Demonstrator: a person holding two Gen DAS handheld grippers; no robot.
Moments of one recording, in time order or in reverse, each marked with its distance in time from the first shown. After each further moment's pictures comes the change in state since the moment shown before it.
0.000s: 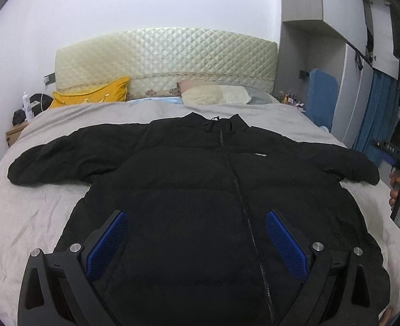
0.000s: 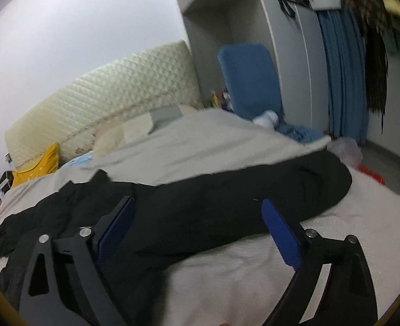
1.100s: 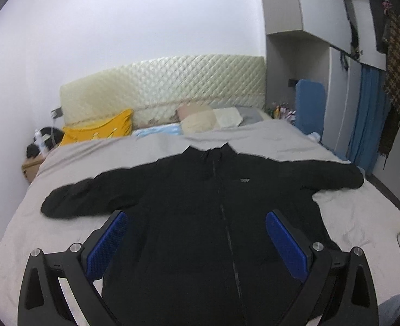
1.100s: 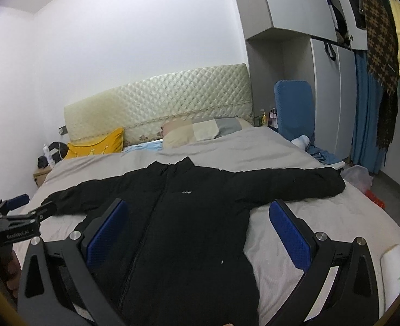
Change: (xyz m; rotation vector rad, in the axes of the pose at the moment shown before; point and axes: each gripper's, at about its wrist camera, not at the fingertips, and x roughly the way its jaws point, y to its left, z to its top) left arm -0.145 -0.041 0.068 0.121 -0.077 0.032; right arm -0.277 0.170 -0.037 -0.229 -0.049 0.135
